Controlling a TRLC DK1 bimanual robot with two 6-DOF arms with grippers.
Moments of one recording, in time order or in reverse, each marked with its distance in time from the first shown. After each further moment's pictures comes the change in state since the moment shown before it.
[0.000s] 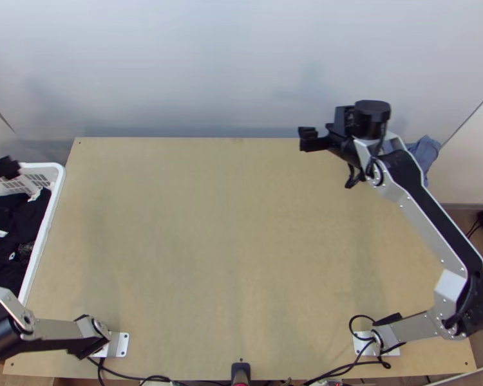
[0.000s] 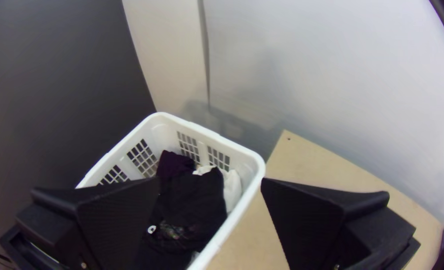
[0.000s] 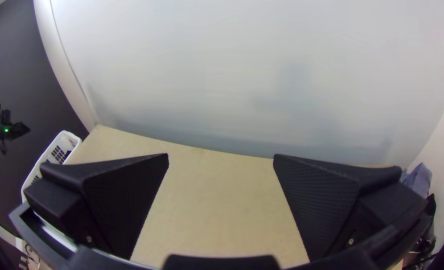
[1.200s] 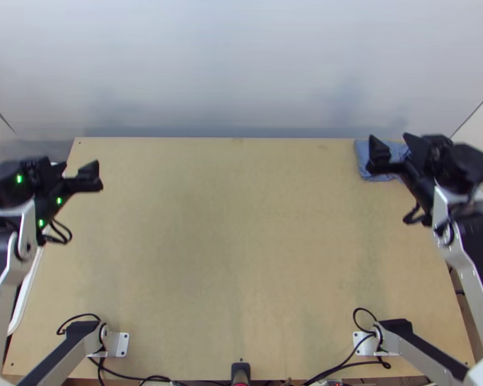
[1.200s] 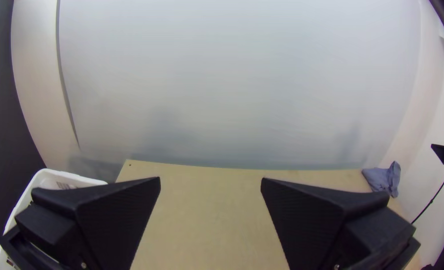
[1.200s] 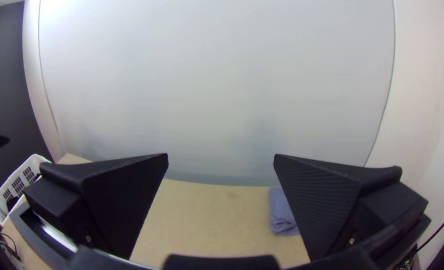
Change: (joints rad) left arm -0.563 -0.467 -0.303 0.100 0.138 -0.127; right arm -0.253 -0.484 -0.356 0.114 0.000 -0.123
